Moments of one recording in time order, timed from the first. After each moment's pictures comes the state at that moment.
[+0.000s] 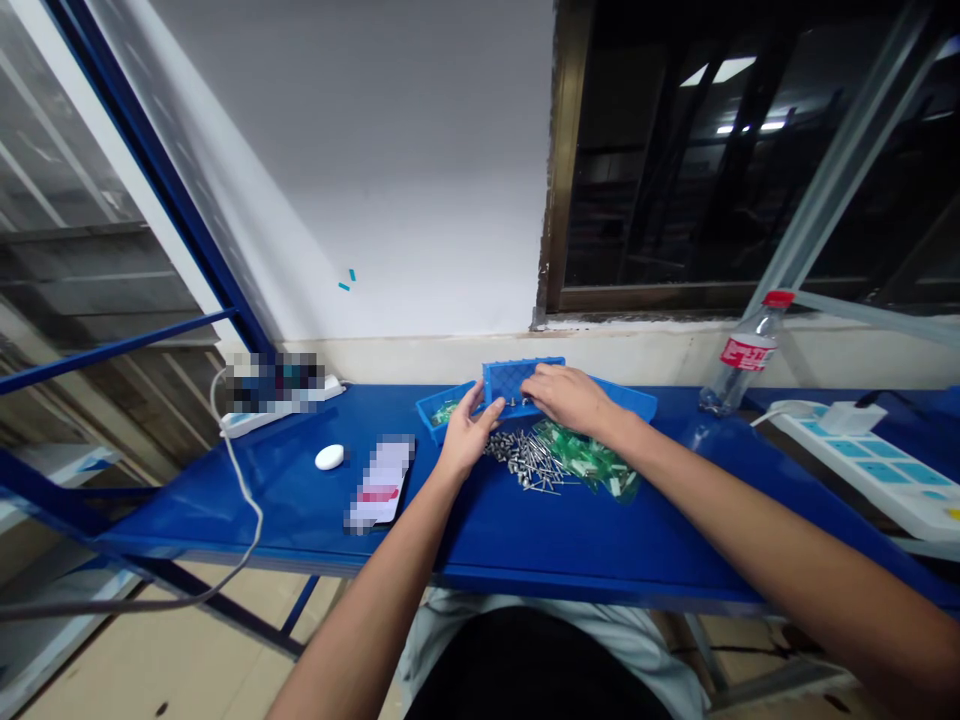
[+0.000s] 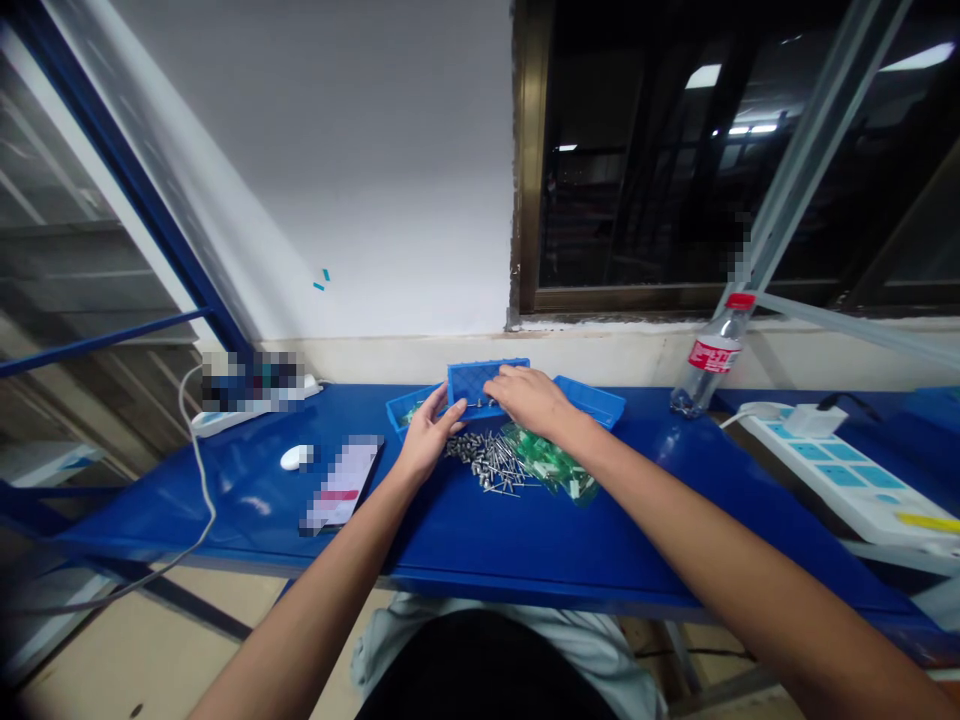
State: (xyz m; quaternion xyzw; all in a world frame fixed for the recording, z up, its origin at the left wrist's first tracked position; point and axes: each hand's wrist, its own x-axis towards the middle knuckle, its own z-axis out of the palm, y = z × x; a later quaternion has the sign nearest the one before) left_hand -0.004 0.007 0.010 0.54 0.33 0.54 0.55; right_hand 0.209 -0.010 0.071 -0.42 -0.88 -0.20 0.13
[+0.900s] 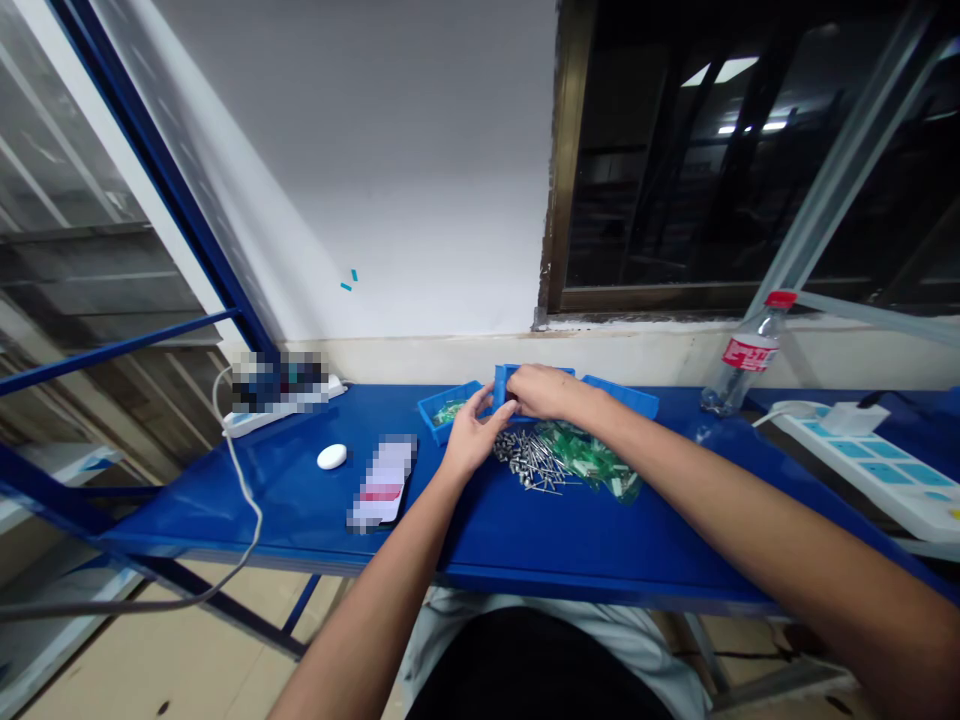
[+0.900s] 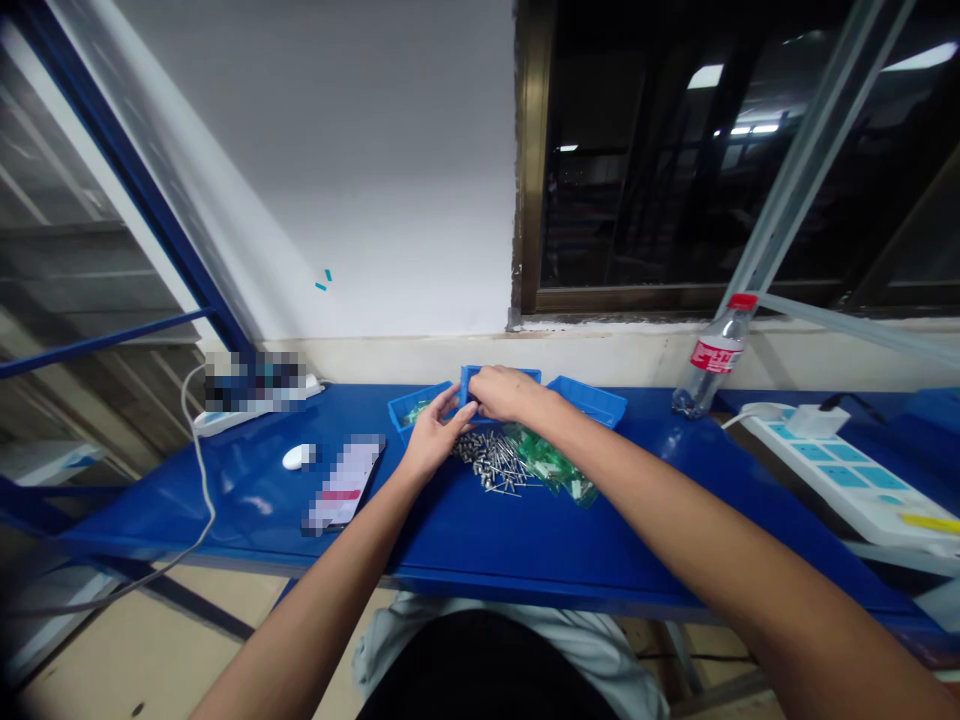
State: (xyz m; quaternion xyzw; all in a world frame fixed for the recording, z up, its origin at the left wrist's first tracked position) left_hand -0.002 0.005 0.009 0.58 0.34 0.51 0.54; right_hand 0.168 0.013 0.097 -0.46 -0.88 -0.09 0.02
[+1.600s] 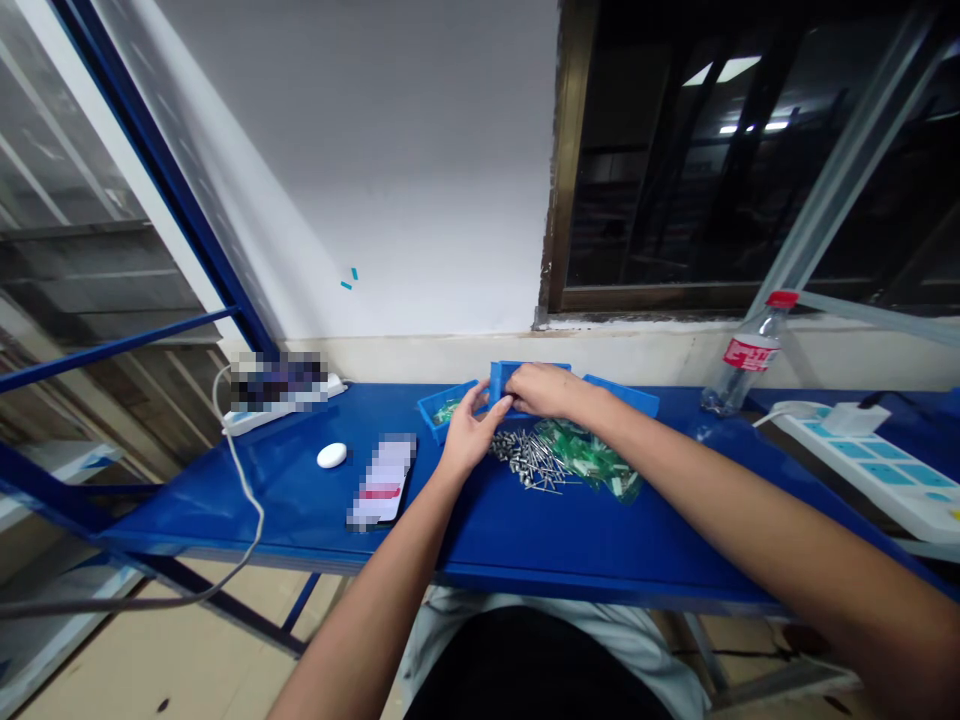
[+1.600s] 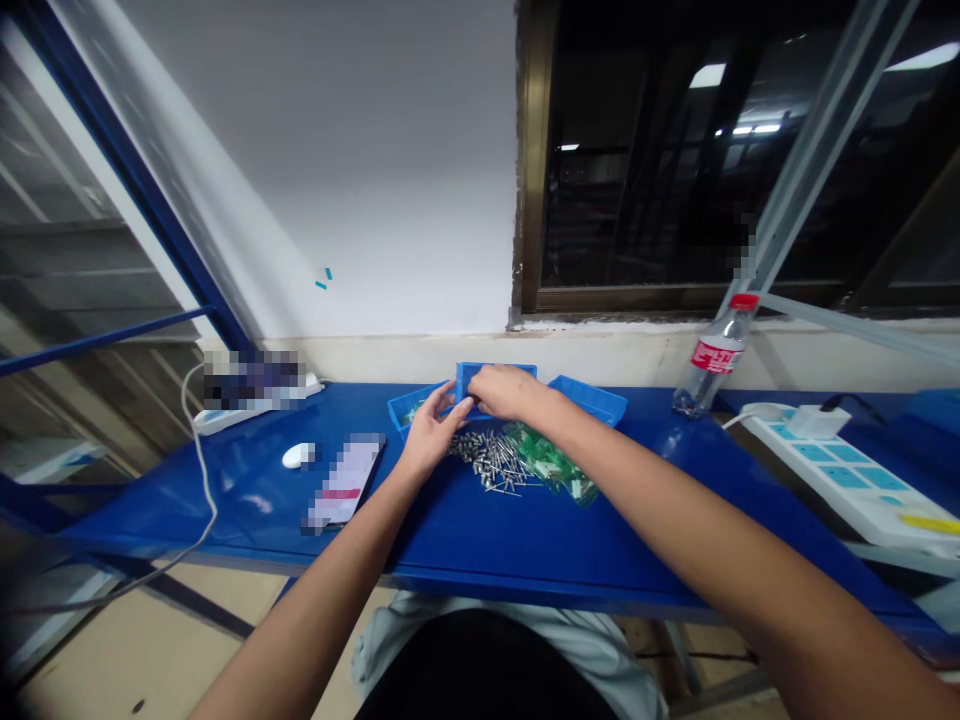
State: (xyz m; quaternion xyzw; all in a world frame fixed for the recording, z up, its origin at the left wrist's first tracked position) left_hand -0.005 0.007 0.008 0.60 0.34 0.54 0.48; right_hand 0.172 0.013 0.096 -0.44 -0.89 -0.12 0.03
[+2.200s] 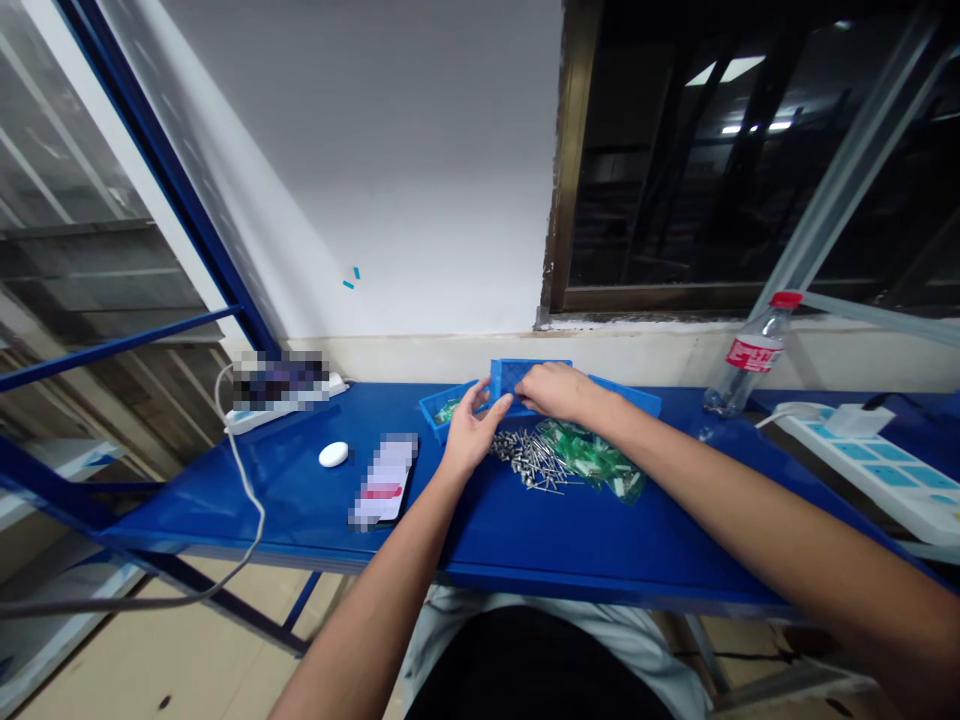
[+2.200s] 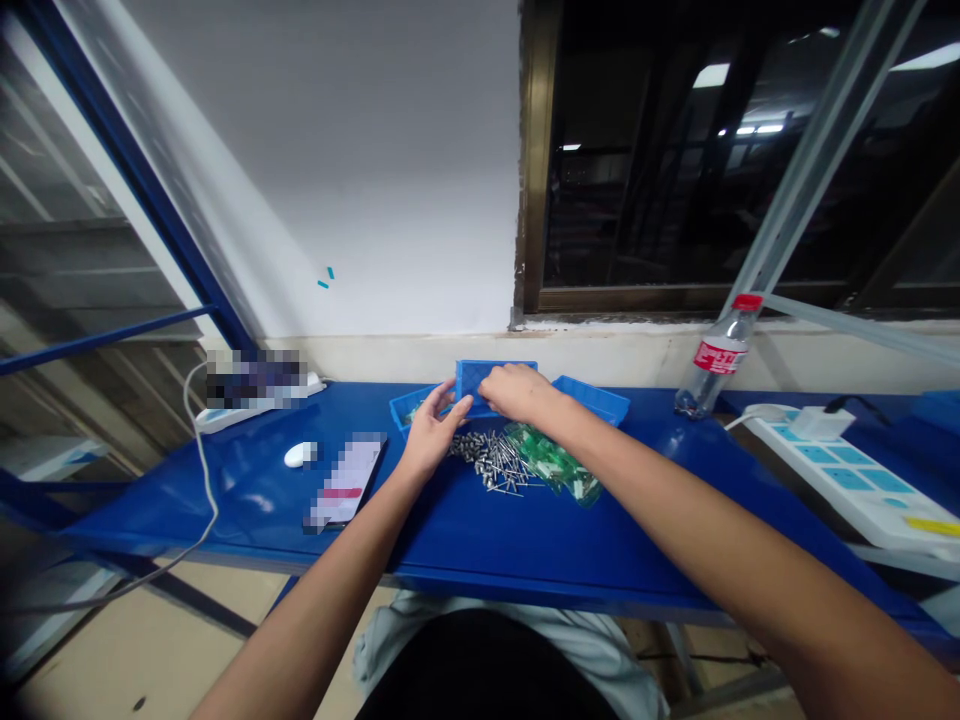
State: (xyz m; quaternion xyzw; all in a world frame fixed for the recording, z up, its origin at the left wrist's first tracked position) left_hand -0.006 0.005 0.010 0.59 0.35 0.55 0.48; right_hand 0.182 0.004 0.095 -0.47 -0.87 -0.15 0.02
